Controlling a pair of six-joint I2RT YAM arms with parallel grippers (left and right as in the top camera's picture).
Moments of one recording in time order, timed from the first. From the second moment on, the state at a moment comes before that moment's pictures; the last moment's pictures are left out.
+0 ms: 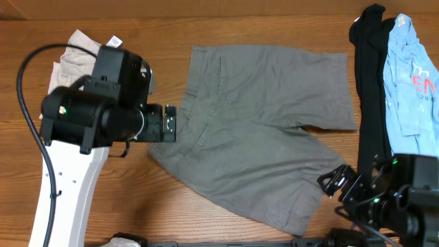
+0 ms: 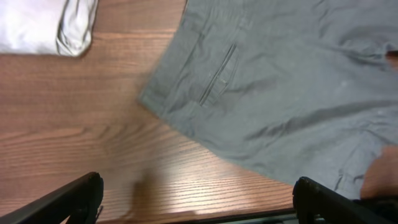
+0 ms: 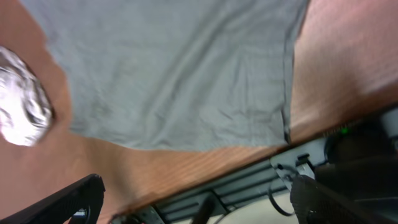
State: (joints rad) left arm -0.25 1.39 1.73 -1.57 0.06 -0.26; right arm -0.13 0.76 1.11 -1.64 -0.36 0.60
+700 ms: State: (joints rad) left arm -0.25 1.26 1.16 -1.20 0.06 -0.32; right arm -0.11 0.74 0.88 -1.58 -0.33 0.60
